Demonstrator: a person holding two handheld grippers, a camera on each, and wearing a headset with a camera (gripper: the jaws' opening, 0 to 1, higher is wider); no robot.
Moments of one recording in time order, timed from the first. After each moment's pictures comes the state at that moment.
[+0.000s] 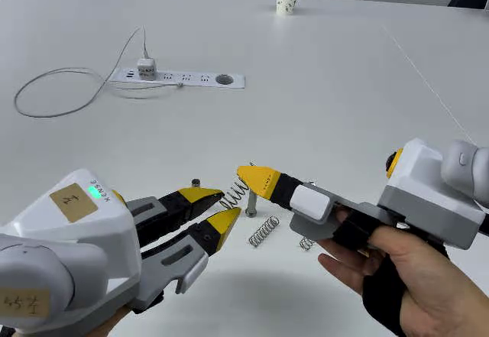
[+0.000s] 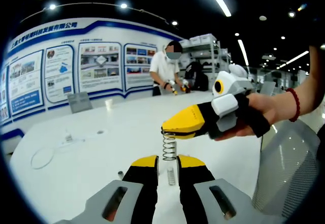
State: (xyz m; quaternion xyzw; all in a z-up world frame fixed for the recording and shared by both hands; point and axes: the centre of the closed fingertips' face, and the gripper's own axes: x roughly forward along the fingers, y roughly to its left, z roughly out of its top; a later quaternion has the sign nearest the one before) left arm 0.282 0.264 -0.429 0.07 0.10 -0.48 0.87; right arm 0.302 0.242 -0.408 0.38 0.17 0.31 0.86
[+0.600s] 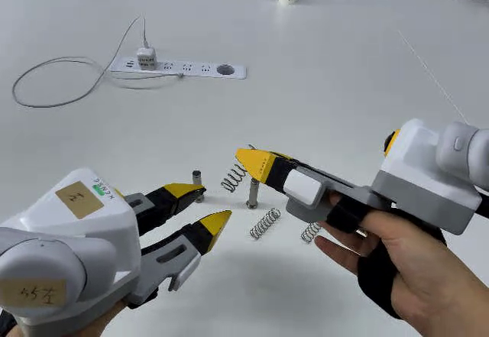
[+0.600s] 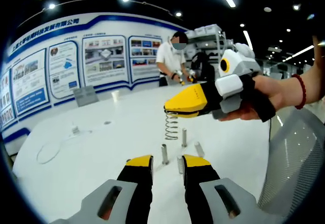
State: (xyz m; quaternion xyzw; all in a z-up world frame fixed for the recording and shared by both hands) left arm 0.294 0.279 -0.453 0.09 0.13 -0.45 0.88; right arm 0.317 0.245 -0.406 0.31 0.15 0.30 0.89
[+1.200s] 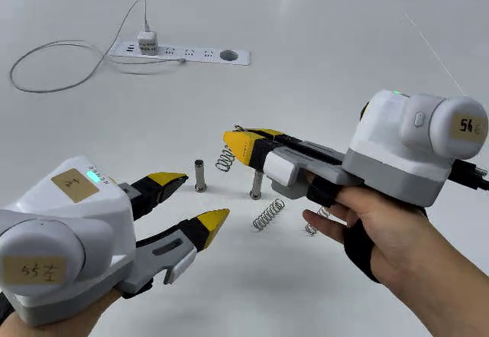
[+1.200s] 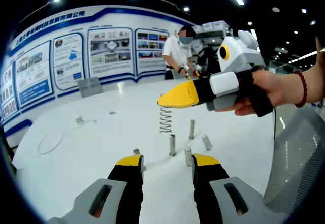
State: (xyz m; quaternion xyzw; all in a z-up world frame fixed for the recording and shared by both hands) left arm 0.305 0.292 -0.469 0.09 0.16 -0.43 0.89; right arm 0.344 0.257 -0.419 0.19 0.15 0.31 0.92
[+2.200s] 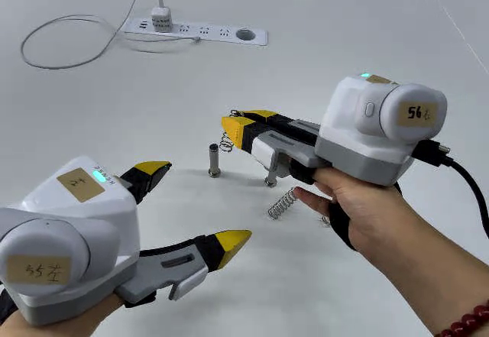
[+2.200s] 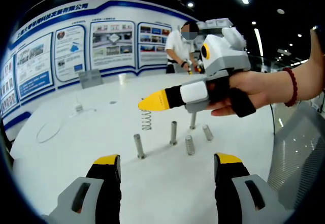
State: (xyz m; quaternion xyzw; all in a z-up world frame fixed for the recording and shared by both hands) left arm 0.301 0.302 -0.491 0.08 0.19 -0.42 0.88; right arm 0.381 0.273 -0.454 0.12 0.16 0.30 0.93
